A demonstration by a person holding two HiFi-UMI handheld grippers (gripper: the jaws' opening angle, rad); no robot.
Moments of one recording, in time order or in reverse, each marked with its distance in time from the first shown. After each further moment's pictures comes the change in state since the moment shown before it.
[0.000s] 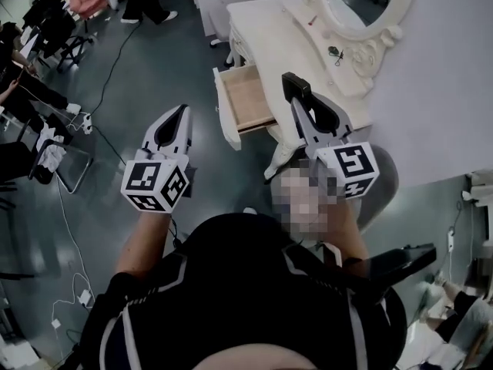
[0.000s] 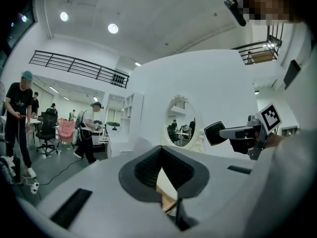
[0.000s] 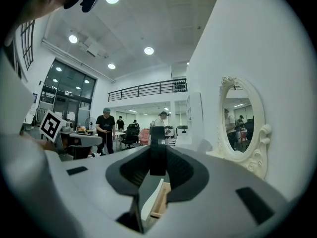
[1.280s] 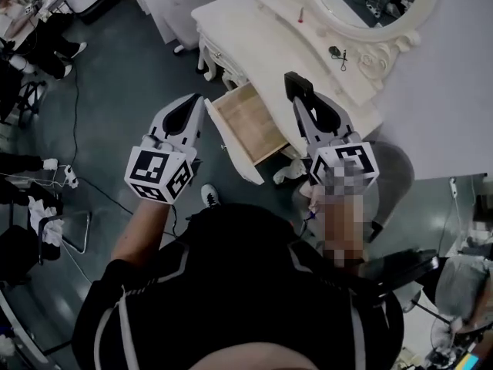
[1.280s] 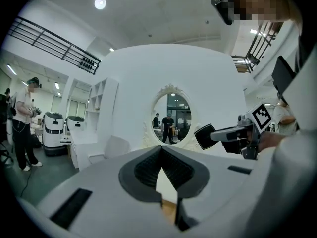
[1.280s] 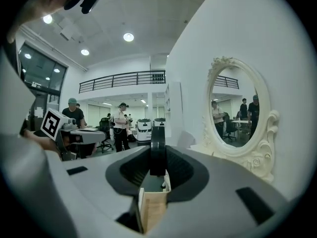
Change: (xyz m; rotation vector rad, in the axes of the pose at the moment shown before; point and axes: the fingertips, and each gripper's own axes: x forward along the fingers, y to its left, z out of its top) left arm 0.246 0.133 -0.009 0.038 0.057 -0.421; right arm 0.213 -0.072 -0.032 0.068 0.098 -0.291
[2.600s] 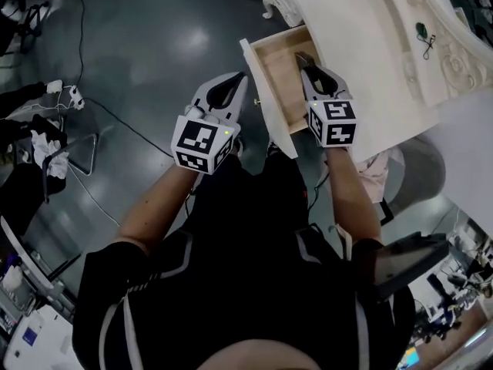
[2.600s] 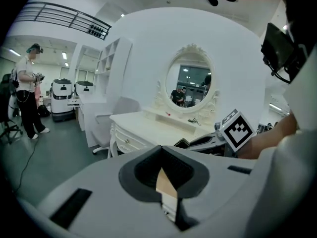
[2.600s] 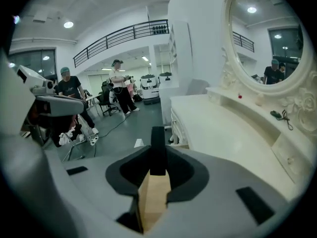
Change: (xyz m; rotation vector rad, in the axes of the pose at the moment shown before) left arm 0.057 0.071 -0.204 -0.159 0.347 0.059; right arm 0.185 0.008 -0.265 0.027 0.526 0.098
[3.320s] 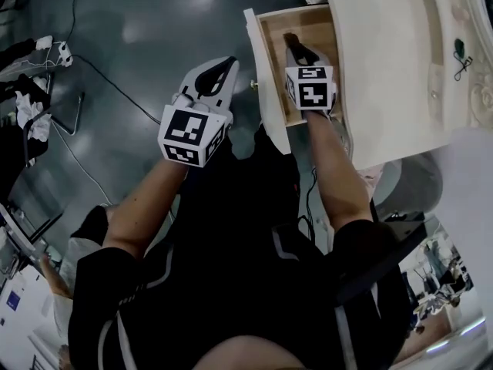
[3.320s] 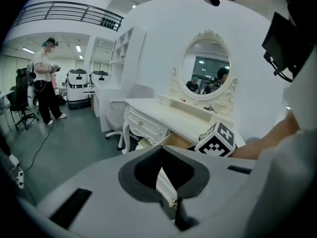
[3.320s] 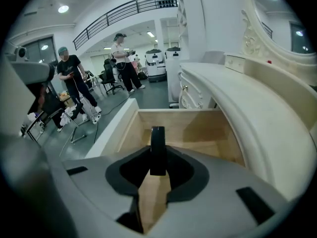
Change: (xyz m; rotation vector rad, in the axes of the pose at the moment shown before) left arm 0.024 0.034 -0.074 -0.098 0.098 0.143; right arm 0.133 0.009 -0.098 -0.059 0.240 0.062
